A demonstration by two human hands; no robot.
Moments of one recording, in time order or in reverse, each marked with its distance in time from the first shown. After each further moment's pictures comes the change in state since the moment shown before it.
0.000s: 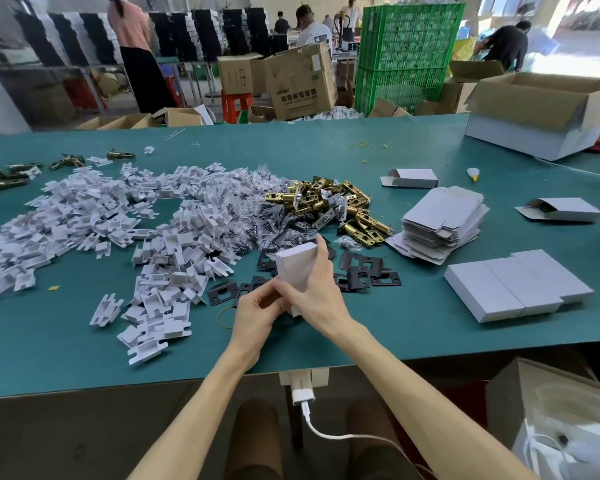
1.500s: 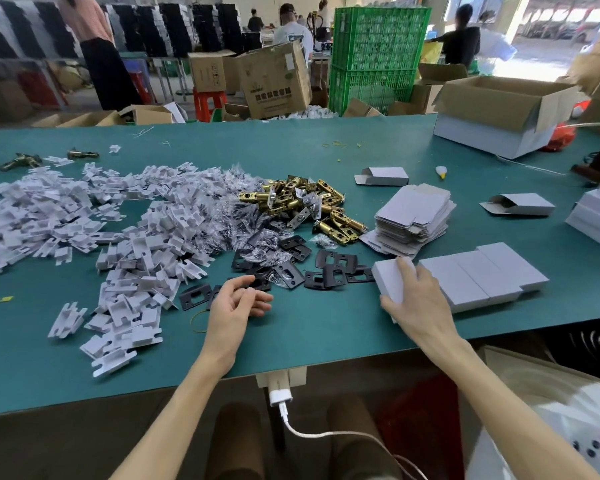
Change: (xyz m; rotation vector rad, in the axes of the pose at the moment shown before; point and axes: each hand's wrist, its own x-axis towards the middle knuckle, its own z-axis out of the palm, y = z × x) left_hand 0.003 -0.005 0.001 0.052 0.092 -0.038; right_hand -0.040 0.090 -0.149 -0.691 0.214 0.219
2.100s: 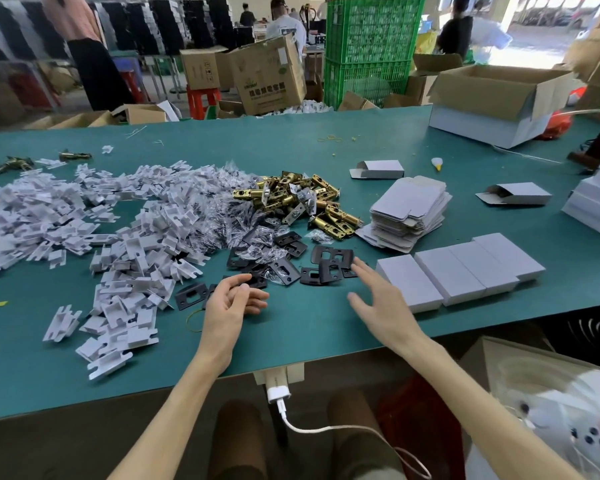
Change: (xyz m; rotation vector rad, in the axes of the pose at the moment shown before) left_hand -0.002 0.004 0.001 0.014 0.004 -0.006; right_hand -0.020 -0.033 0.014 0.434 -0.112 -0.231
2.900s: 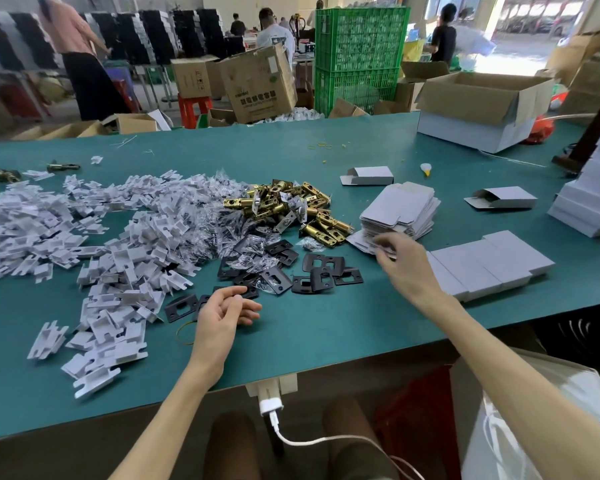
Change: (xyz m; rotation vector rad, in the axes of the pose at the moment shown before) left_hand 0.003 -0.004 0.000 0.038 -0.017 -0.011; right_hand 0.064 0.030 -0.055 -0.108 0.239 0.013
